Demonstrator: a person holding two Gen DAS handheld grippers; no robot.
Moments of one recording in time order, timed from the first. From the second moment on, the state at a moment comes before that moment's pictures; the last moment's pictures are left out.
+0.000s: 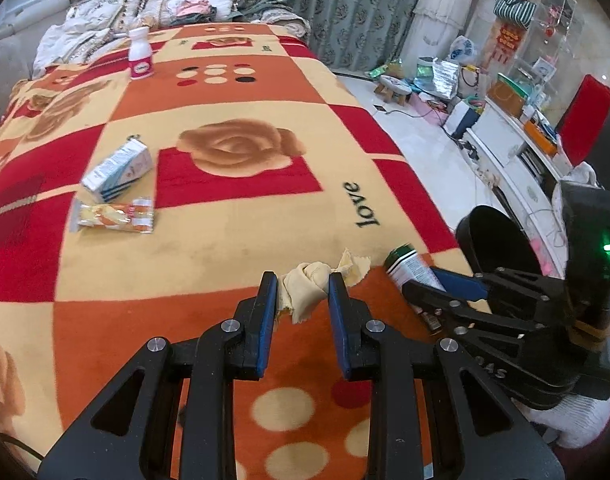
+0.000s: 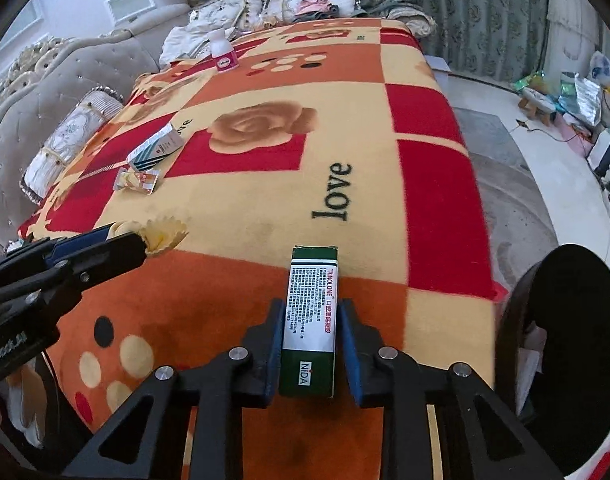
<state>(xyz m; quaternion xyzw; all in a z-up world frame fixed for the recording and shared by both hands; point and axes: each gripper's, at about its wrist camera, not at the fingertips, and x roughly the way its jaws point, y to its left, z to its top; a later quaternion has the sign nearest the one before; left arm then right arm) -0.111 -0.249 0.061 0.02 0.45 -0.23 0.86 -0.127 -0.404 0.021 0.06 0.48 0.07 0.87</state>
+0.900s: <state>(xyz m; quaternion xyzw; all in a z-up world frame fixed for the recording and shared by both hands) -0.117 -0.266 0.062 0.02 0.46 -0.24 0.86 -0.128 -0.430 0.017 0.08 0.47 0.04 0.88</state>
